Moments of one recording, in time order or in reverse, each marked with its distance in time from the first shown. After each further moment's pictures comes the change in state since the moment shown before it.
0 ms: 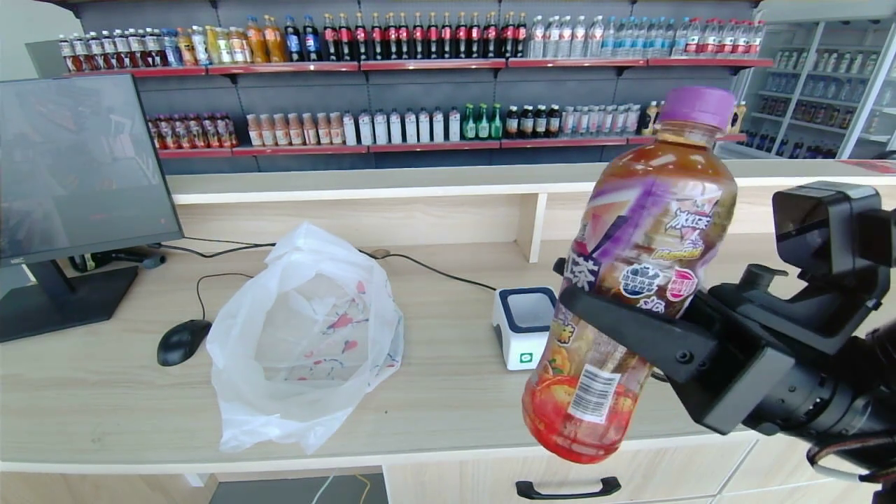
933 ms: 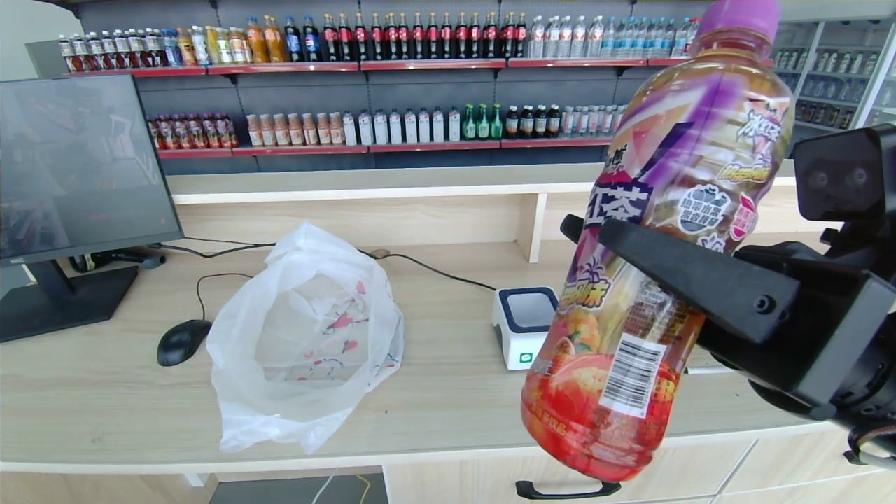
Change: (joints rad) left arm 0.000 0.000 0.000 0.000 0.000 0.000; right arm 0.049 -0.044 -0.094 -0.001 0.010 0.279
